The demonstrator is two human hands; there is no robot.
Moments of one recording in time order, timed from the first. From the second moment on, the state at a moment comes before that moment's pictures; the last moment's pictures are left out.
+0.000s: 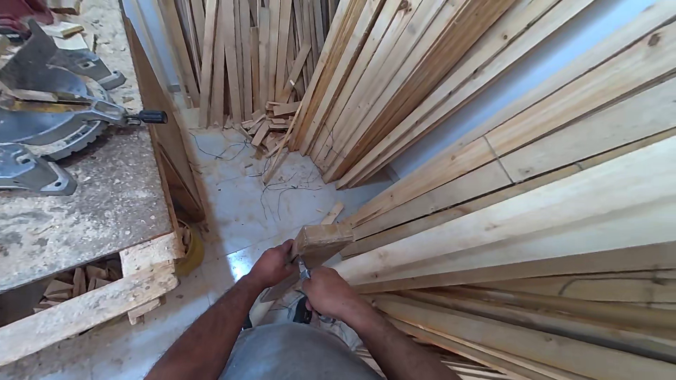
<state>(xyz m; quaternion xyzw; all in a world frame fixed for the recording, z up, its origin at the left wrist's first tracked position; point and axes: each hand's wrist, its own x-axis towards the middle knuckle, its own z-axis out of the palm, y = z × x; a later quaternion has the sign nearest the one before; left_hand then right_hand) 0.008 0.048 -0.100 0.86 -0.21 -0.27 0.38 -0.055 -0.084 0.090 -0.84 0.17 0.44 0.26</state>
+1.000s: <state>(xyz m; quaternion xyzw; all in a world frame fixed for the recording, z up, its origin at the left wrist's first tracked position) 0.004 0.035 -0.097 0.90 -0.13 -0.25 0.35 -0.043 -0.115 0.174 -0.83 0.09 0.53 0.16</state>
